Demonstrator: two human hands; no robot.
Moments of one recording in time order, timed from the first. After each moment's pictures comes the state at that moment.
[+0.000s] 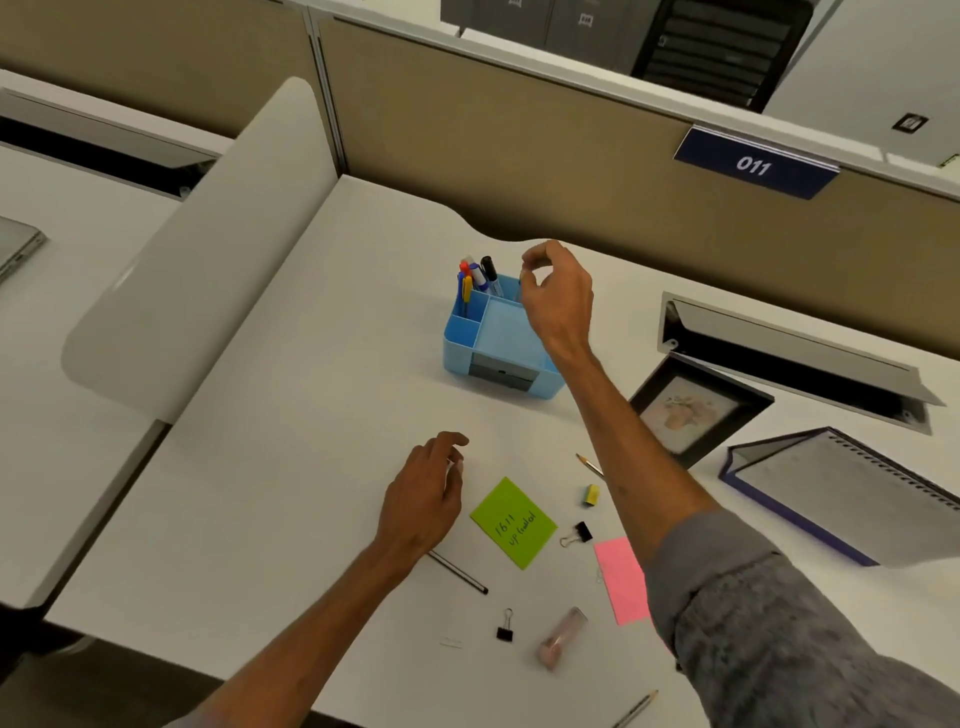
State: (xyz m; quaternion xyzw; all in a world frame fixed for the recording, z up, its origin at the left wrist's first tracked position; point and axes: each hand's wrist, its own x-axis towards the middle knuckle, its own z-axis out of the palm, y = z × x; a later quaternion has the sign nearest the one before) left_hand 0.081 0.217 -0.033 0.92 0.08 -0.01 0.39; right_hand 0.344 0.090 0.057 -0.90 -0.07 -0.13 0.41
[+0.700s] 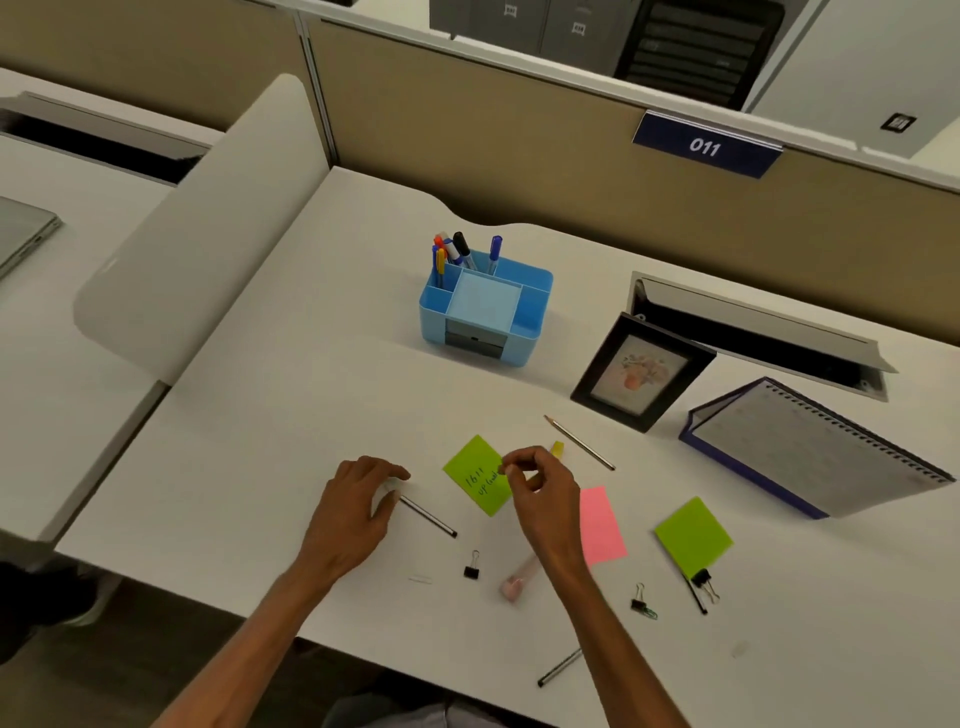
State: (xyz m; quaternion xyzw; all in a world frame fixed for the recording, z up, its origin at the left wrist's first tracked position) left_hand -0.016 0.246 -0.053 0.94 0.05 -0.02 0.34; right_hand 0.054 -0.015 0.020 -0.84 0.08 0.08 0.54
